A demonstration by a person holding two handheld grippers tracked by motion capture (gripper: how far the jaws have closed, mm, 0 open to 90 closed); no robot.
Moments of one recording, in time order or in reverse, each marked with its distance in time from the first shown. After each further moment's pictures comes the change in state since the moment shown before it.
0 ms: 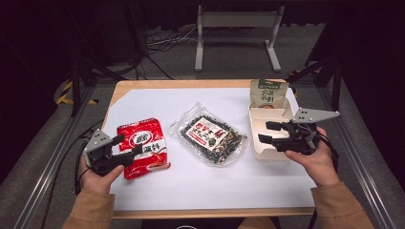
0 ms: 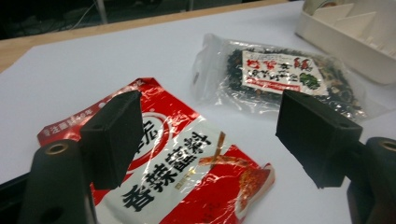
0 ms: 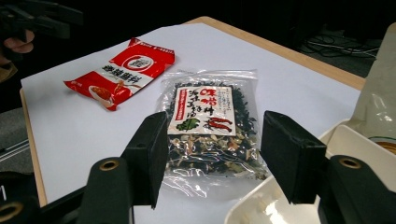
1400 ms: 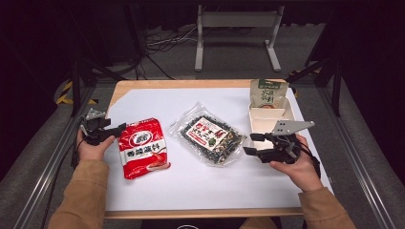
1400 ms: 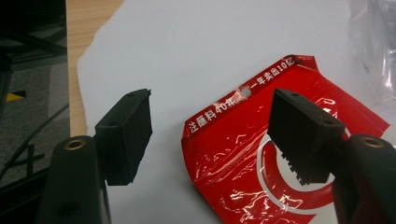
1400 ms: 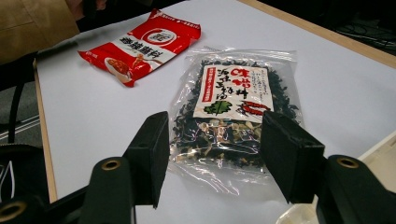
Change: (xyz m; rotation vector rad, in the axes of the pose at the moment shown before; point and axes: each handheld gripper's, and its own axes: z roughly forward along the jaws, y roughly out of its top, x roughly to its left) left arm 0.116 -0.002 0.072 0.147 0.189 -0.069; right arm 0.022 -0.018 0.038 0.063 0.069 -0.053
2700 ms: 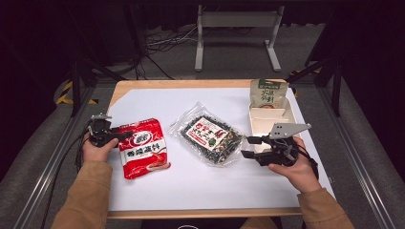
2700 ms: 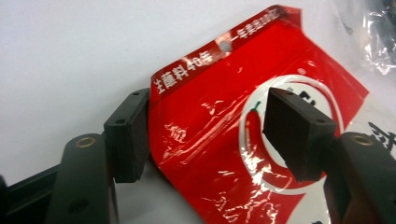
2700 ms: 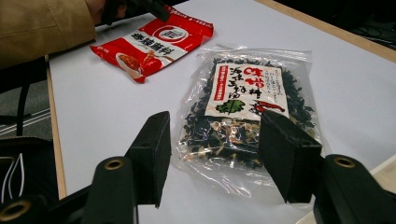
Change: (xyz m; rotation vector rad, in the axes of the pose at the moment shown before) left arm 0.008 -0.012 0.026 0.140 -0.189 -0.070; right arm 0.005 -0.002 0.005 0.003 0.037 -0.022
